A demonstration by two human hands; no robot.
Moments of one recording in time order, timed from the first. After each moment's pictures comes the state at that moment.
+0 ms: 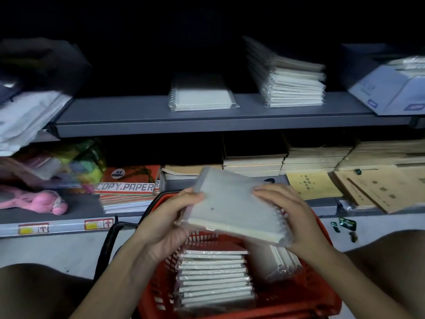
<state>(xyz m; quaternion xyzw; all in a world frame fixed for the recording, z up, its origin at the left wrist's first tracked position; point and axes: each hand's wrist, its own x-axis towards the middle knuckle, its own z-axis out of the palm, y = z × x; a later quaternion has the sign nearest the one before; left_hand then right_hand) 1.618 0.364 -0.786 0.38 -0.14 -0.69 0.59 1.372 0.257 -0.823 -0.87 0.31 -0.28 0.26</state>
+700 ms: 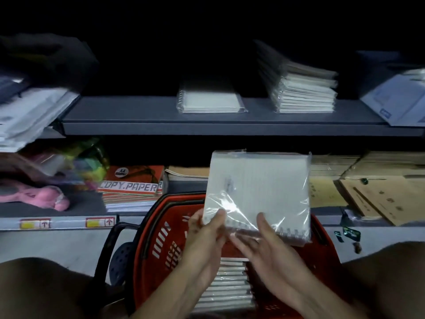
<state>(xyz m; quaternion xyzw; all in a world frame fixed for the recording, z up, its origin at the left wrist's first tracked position) 1.563 0.354 -0.851 0.48 -0.04 -0.59 0.64 1.416 0.309 -0.829 -0.28 0.33 -0.31 0.85</state>
